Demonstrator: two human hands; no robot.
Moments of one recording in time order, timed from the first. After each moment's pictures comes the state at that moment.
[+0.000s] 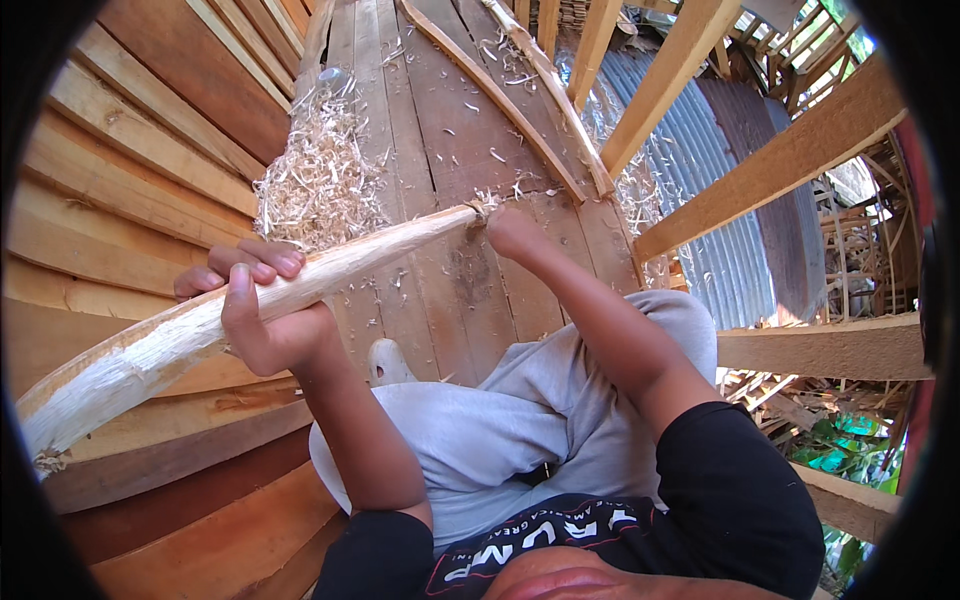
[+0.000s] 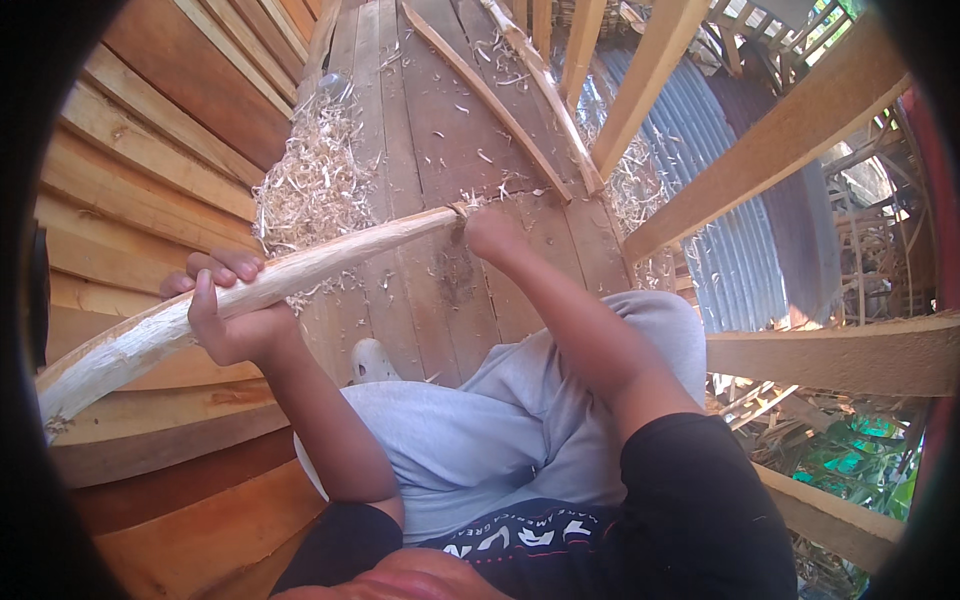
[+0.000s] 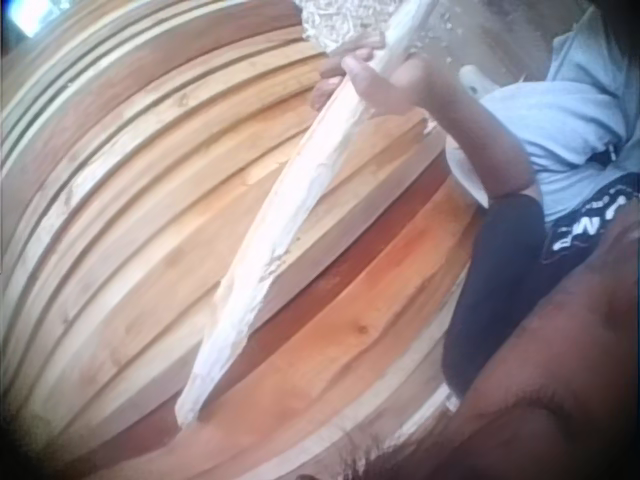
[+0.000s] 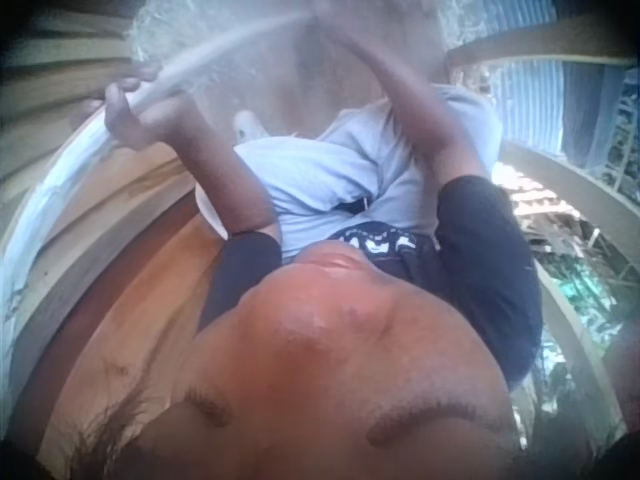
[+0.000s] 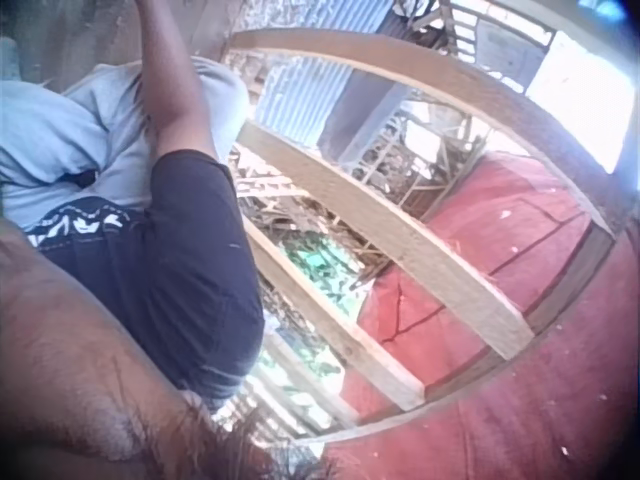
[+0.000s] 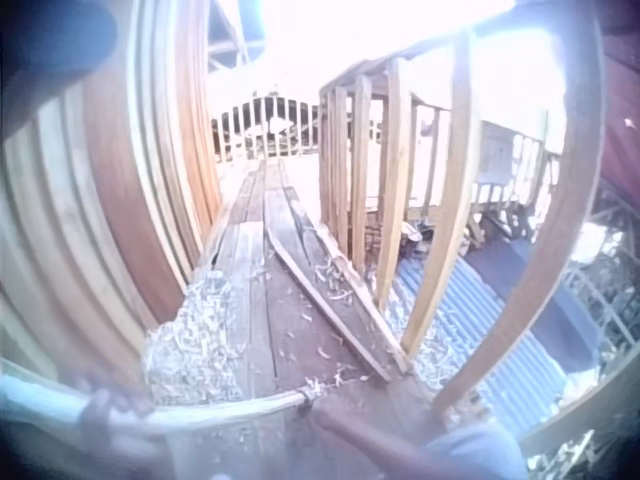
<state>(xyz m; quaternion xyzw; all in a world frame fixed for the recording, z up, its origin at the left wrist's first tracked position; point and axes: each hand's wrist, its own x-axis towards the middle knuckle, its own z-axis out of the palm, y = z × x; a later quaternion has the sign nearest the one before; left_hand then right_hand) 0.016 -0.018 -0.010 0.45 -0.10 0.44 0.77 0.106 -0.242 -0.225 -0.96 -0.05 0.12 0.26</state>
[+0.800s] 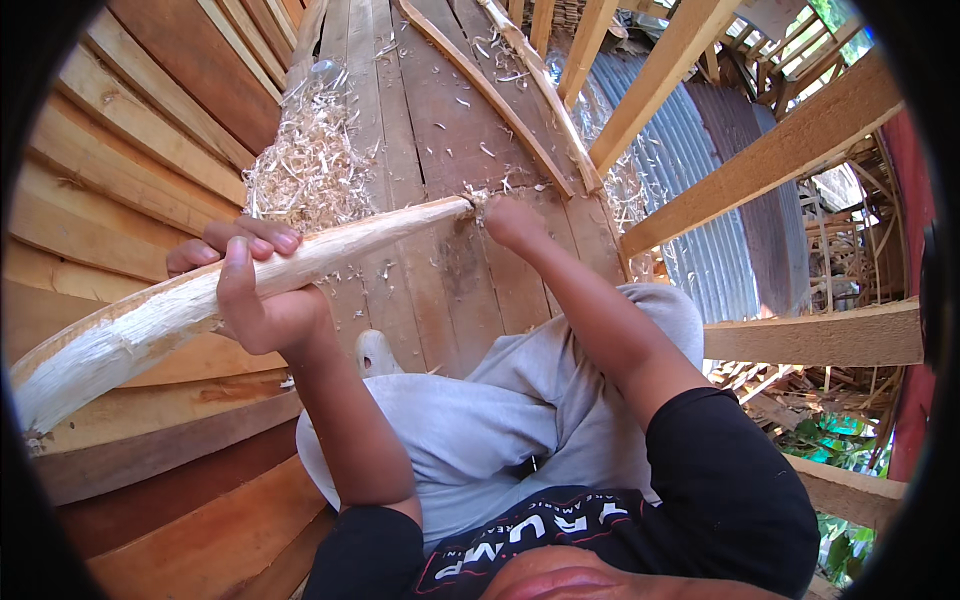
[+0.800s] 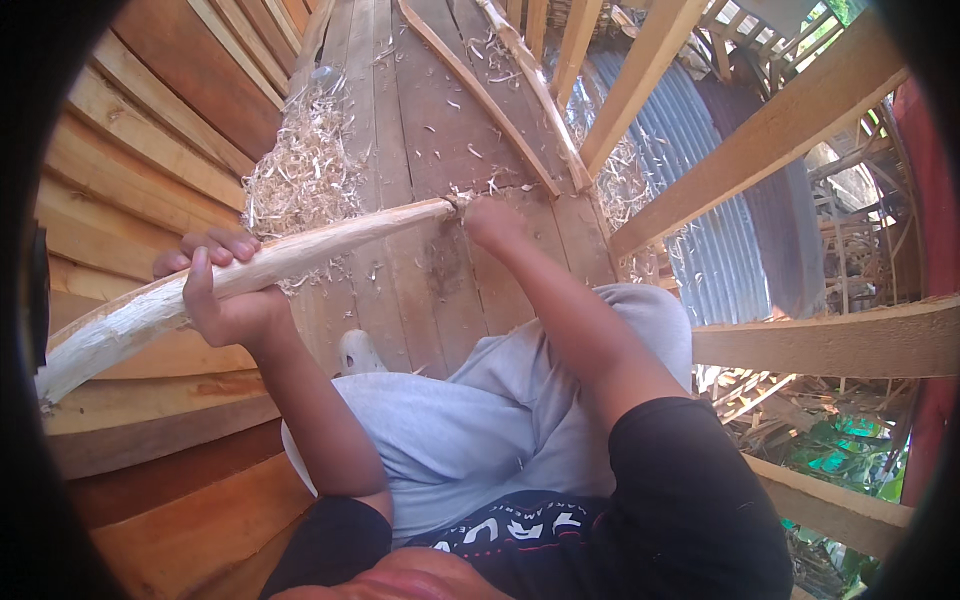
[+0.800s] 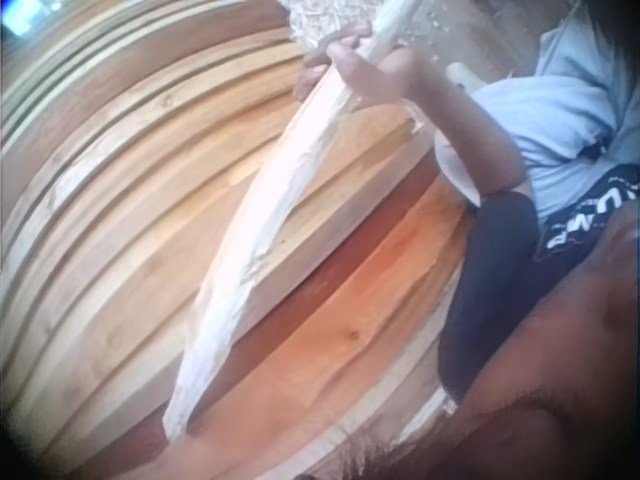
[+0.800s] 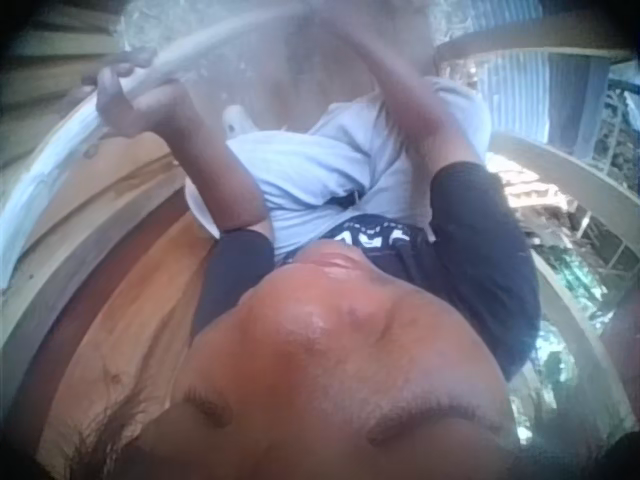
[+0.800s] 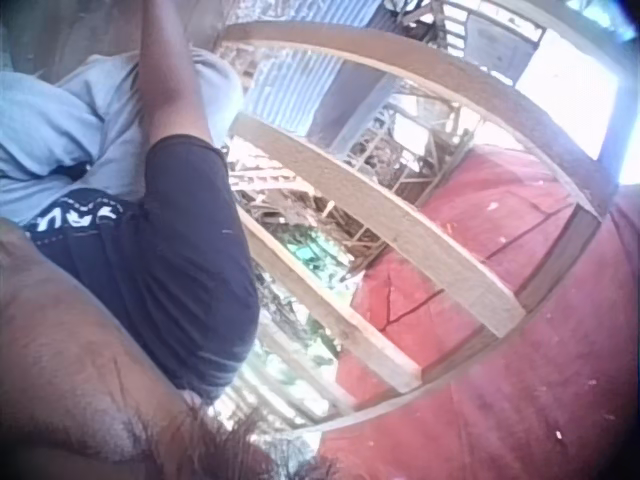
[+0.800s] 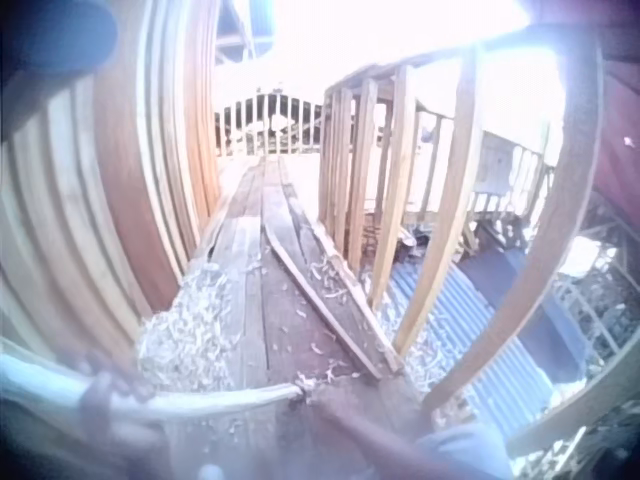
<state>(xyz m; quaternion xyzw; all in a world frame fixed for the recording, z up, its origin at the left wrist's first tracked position) 0.017 -0.018 -0.014 0.45 -0.11 0.45 0.77 0.103 -0.252 -0.222 -0.96 0.07 0.12 0.24</state>
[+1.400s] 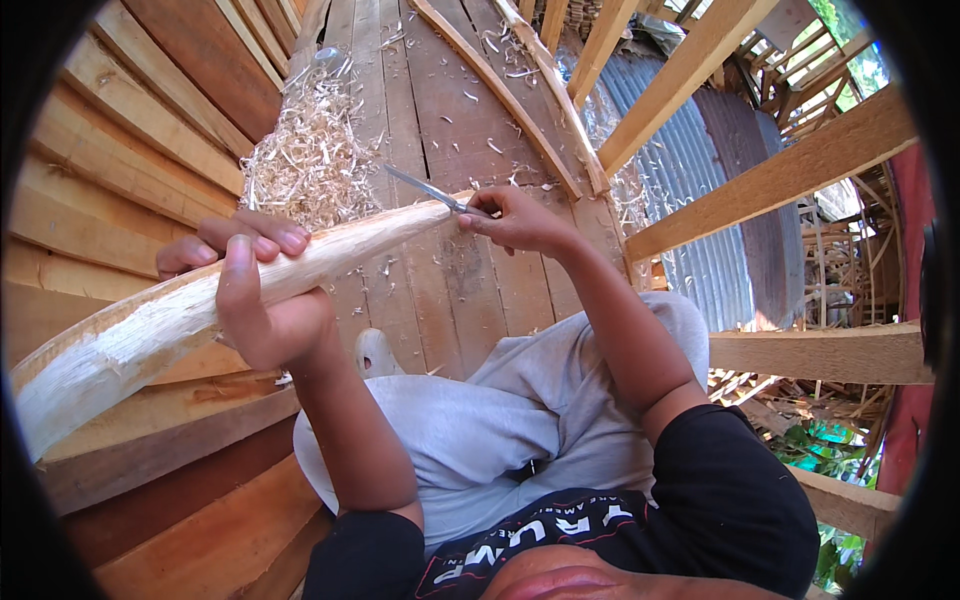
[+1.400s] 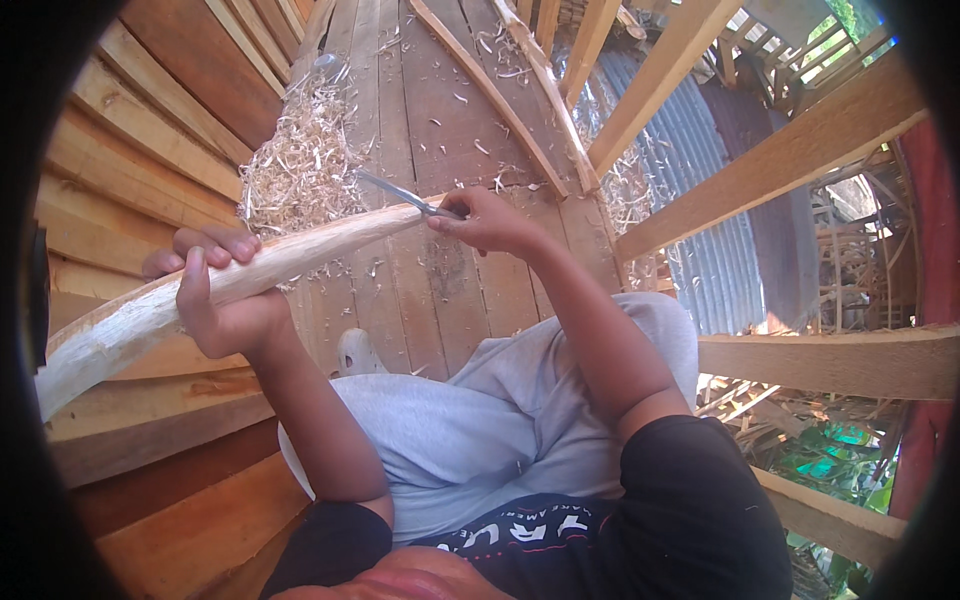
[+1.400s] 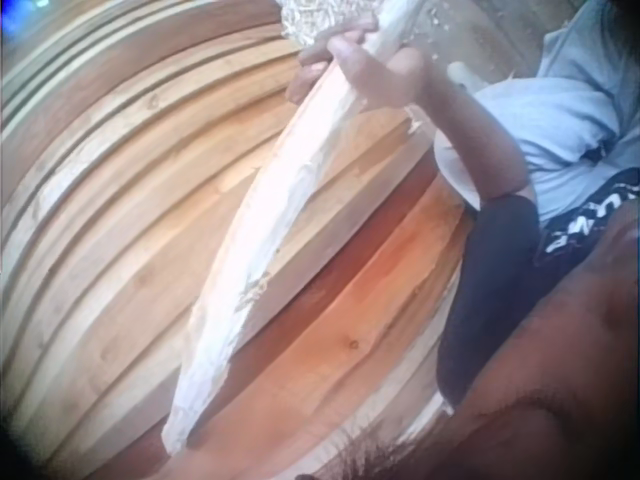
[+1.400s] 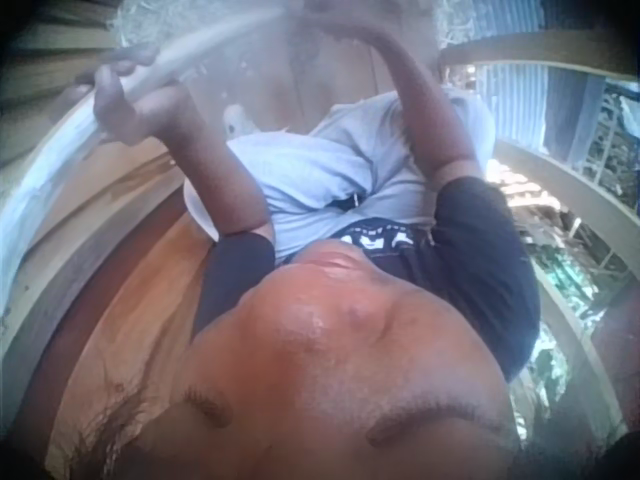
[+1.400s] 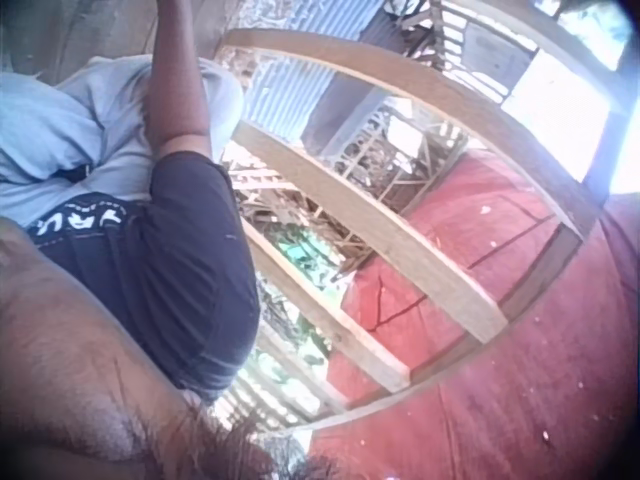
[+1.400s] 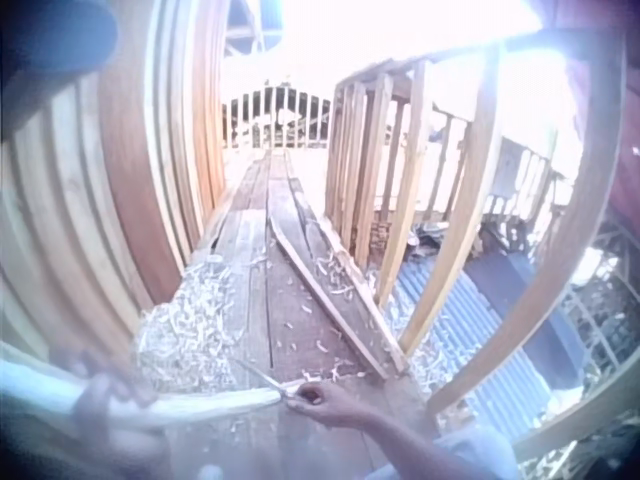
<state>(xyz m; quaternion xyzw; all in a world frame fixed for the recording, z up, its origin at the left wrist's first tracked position) 0.014 -0.009 -0.019 0.46 -0.14 0.42 0.77 0.087 -0.247 -0.147 -0.81 -0.12 0.26 0.51</state>
